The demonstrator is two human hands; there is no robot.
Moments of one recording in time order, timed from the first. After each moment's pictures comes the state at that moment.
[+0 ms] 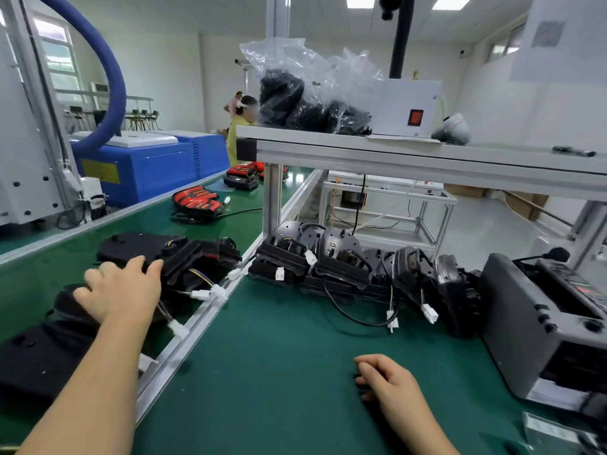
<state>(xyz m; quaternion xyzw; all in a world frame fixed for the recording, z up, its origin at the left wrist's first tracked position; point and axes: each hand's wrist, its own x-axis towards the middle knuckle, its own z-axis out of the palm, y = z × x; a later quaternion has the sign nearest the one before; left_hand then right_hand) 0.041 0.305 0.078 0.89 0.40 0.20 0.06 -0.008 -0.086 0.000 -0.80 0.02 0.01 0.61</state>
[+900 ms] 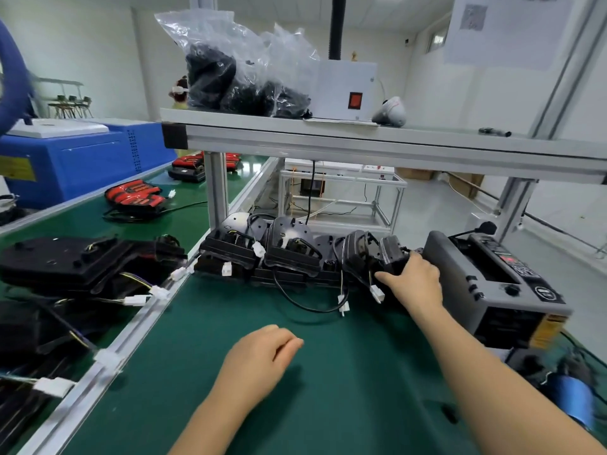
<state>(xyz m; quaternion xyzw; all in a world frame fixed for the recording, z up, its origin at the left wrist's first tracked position) 0.005 0.076 0.021 0.93 -0.16 0.12 0.31 0.105 -0.199 0.077 -0.94 0.20 -0.18 0.21</state>
